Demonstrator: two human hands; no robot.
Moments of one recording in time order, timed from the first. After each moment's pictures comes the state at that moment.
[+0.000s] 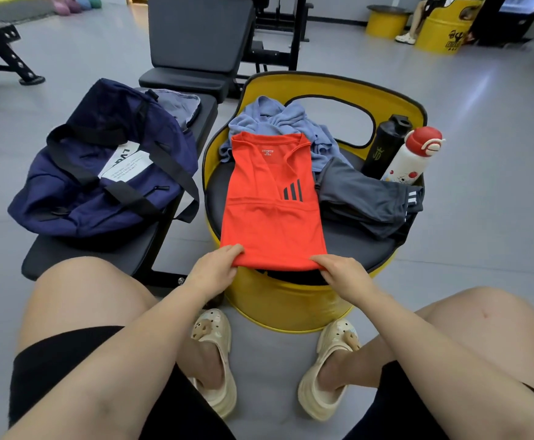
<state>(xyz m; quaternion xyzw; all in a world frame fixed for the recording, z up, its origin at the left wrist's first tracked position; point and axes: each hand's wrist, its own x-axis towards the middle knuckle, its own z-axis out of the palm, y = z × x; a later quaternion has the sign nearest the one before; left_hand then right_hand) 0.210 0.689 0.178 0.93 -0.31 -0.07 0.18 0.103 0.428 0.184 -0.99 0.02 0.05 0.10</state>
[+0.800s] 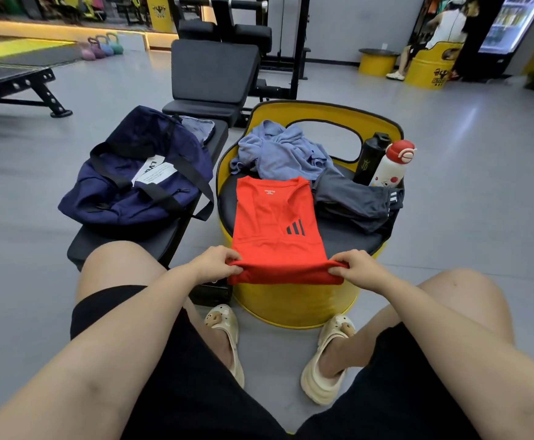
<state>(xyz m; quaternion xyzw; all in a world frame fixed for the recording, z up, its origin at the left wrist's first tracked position) 0.163 0.735 0.227 0.89 -0.29 -0.22 0.27 0.032 0.437 0.236 -0.97 0.06 0.05 0.24</state>
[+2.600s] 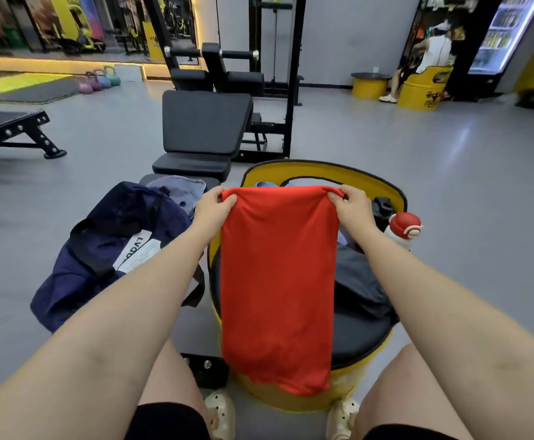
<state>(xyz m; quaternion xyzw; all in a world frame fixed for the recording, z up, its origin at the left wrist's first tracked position) 0.360 0.629 0.402 0.81 -0.15 0.01 0.56 0.254 0.384 0.412 -0.84 0.16 -0.26 0.45</state>
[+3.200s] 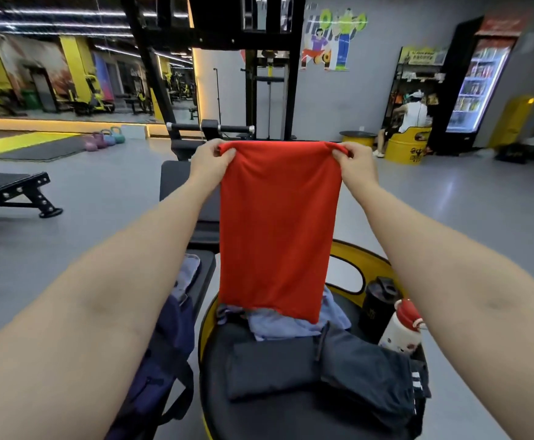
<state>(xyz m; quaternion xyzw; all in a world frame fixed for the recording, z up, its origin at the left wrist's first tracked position) 0.489 0.571 0.609 0.78 -0.23 0.17 0.56 0.404 0.319 0.604 -0.81 0.09 -0.41 0.42</state>
